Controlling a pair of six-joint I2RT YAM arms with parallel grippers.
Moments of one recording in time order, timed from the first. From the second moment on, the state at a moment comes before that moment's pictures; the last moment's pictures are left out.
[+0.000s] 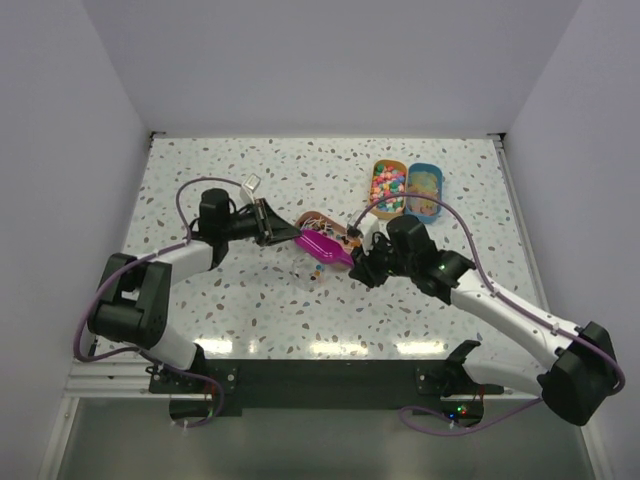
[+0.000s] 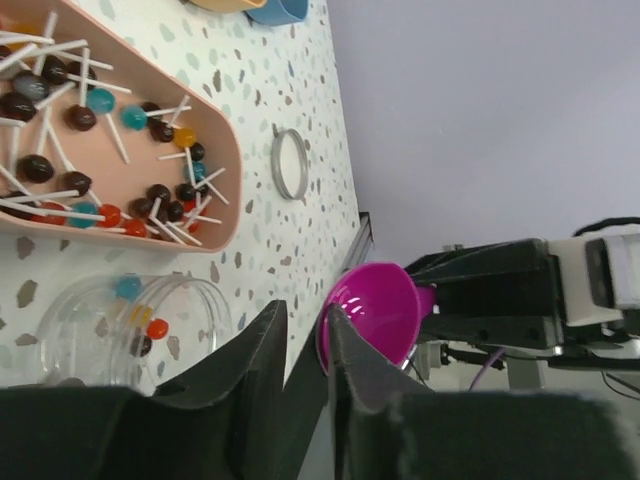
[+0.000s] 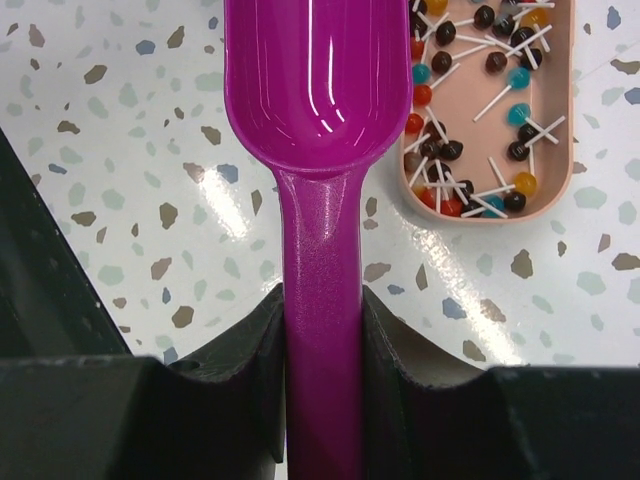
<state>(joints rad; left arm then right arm) -0.21 1.55 0.69 0.49 0.93 -0.99 0.69 1.11 0.78 -0.31 -0.27 -0.09</state>
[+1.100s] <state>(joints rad) -0.34 1.88 1.25 -0.21 0.29 -0.39 0.71 1.79 1.58 -1.24 0.12 -0.19</state>
